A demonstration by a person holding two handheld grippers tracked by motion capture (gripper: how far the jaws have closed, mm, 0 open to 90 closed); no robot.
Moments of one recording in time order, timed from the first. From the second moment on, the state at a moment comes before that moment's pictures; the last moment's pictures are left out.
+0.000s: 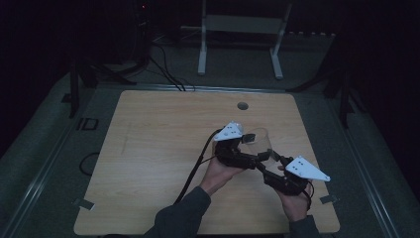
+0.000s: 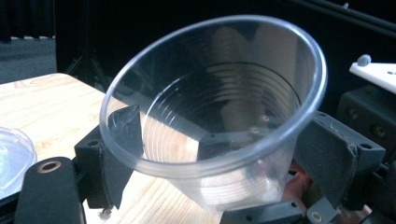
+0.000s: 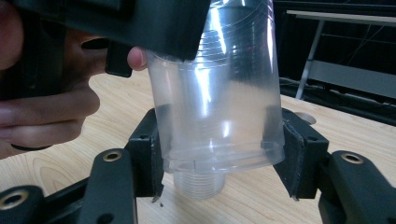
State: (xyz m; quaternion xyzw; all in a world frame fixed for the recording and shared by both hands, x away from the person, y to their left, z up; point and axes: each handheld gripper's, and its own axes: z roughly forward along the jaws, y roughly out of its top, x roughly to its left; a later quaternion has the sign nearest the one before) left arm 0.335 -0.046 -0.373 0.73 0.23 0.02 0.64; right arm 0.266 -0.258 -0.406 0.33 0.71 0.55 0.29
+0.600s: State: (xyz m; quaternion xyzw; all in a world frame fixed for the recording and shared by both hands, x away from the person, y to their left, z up) left arm 0.334 -0.042 -0.372 0.72 0.23 0.02 0.65; right arm 0.269 -0.257 -0.404 0.32 0.72 0.54 0.28
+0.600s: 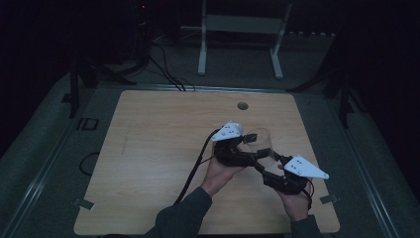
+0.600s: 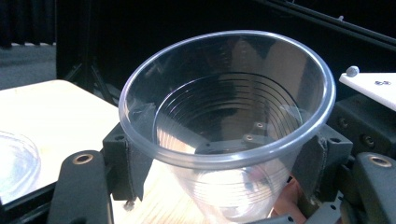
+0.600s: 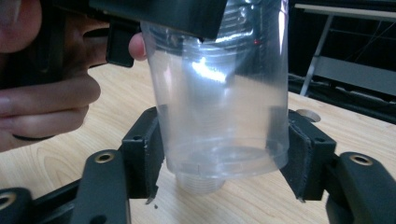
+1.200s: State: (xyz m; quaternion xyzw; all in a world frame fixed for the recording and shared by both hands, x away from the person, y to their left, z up) left arm 0.331 -0.041 -0.371 0.76 0.22 0.07 0.61; right arm 0.279 -0.261 -0.390 0.30 0.79 0.49 0.22
